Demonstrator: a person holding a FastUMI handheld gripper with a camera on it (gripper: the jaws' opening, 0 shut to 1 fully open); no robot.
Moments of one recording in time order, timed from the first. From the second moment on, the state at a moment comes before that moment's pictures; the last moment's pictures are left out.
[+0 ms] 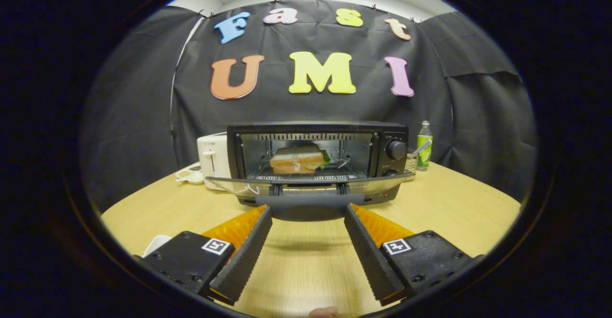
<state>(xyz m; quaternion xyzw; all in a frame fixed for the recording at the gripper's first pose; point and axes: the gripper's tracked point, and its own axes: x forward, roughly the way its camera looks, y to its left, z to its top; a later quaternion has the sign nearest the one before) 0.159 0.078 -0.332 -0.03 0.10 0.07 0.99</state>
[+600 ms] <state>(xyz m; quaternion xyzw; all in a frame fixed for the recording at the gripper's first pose) 0.191 0.077 -0.312 -0.04 0.11 0.05 0.99</state>
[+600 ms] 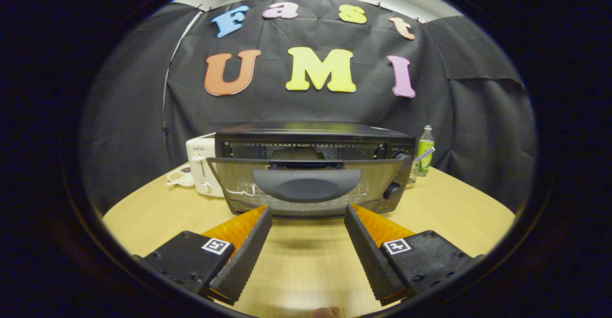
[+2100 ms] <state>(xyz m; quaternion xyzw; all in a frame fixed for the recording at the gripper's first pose) -0.009 0.026 -0.065 -0.01 -0.02 0.04 1.00</state>
